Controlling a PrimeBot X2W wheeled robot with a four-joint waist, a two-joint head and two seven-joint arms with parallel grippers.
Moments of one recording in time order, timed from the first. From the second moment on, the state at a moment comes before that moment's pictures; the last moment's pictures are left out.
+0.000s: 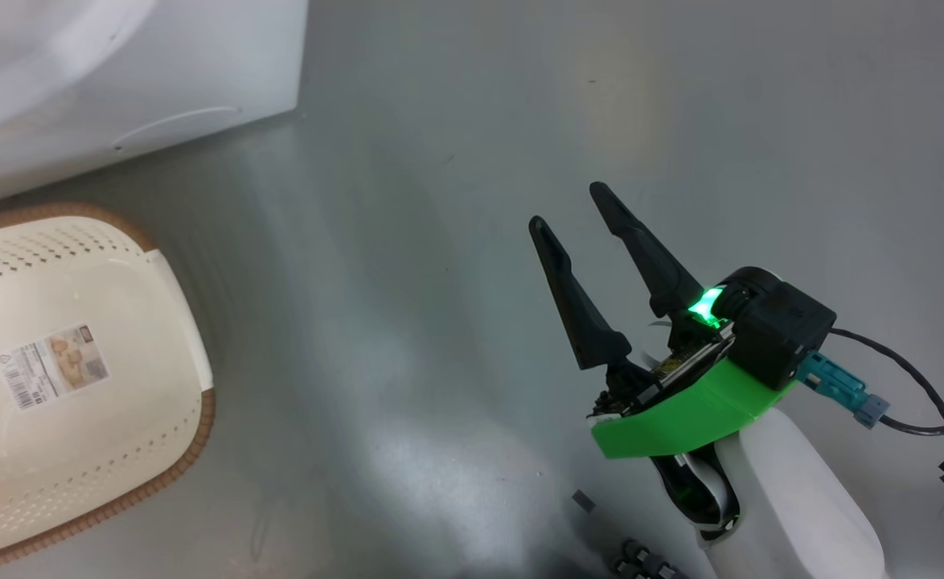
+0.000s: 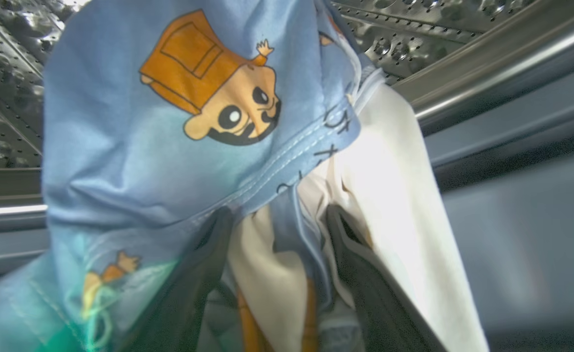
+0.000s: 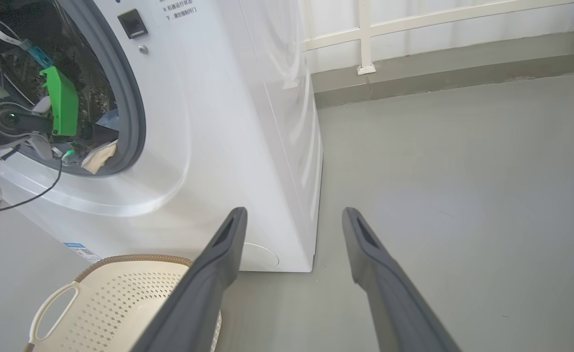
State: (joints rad) left arm -1.17 0.69 -0.40 0.52 -0.61 0.07 0.63; right arm -0.43 -0.06 0.36 0.05 0.38 0.13 -0.25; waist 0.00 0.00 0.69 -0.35
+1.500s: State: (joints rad) left arm -1.59 0.86 -0.35 0.58 -0.30 0.19 0.04; right arm -0.45 -0.05 0.44 0.00 0.45 0.13 -0.26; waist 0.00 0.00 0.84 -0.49
